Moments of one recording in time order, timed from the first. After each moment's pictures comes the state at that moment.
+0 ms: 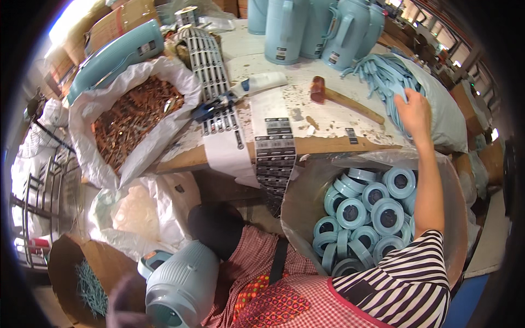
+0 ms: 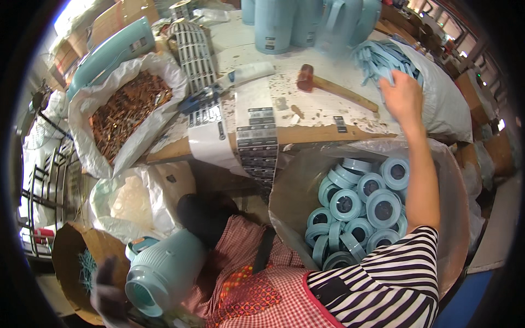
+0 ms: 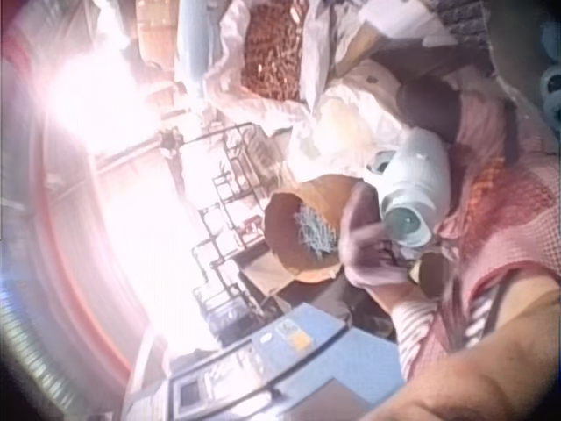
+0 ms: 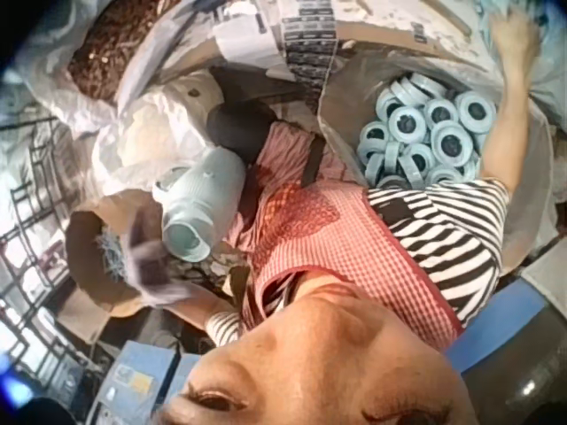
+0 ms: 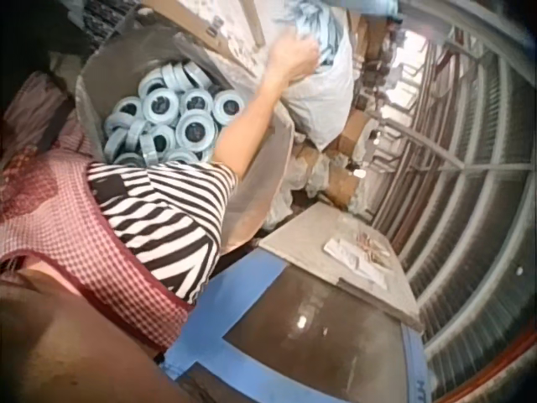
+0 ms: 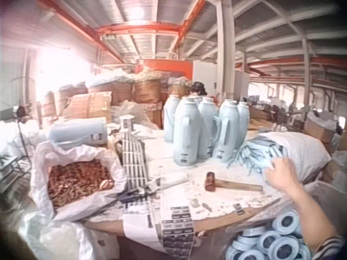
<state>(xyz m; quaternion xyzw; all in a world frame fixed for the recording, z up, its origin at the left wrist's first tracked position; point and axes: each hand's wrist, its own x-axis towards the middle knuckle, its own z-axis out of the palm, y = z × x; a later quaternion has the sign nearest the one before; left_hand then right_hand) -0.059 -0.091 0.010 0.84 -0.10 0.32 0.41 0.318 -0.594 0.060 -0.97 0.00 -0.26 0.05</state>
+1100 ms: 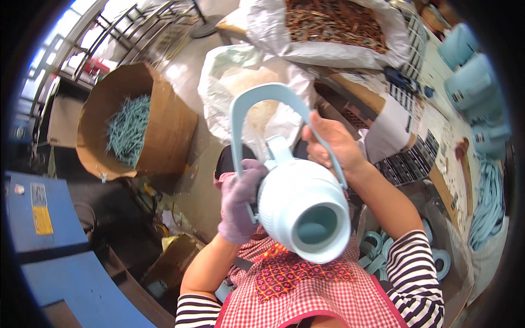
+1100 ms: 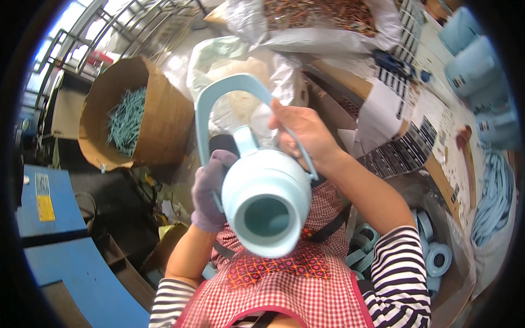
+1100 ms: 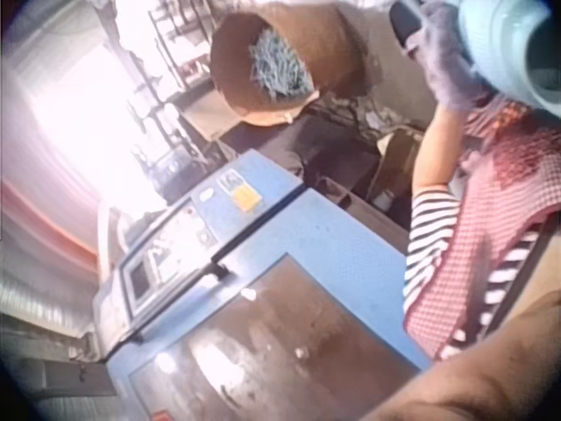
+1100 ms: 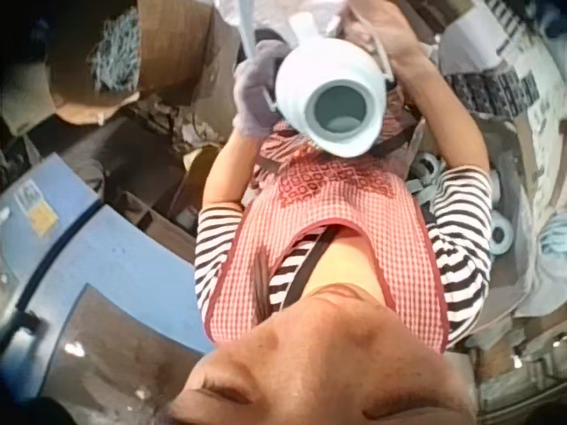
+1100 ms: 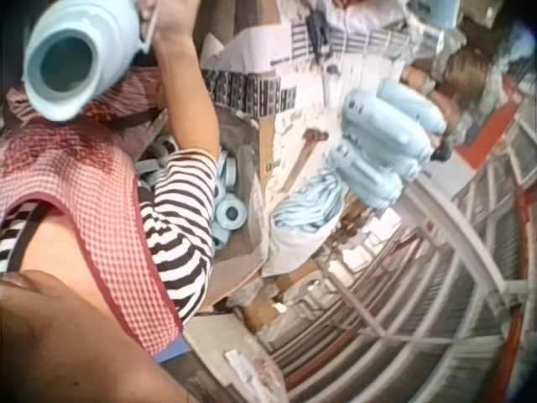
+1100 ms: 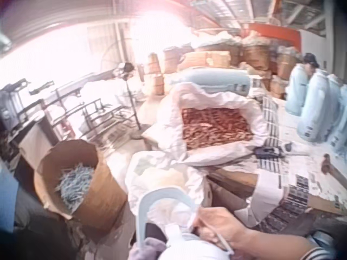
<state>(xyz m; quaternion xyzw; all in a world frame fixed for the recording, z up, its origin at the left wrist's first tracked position) -0.104 -0.113 -0.119 0.57 0.27 0.28 0.72 0.132 -0.185 -0.101 -0.39 -0.17 0.65 0.63</state>
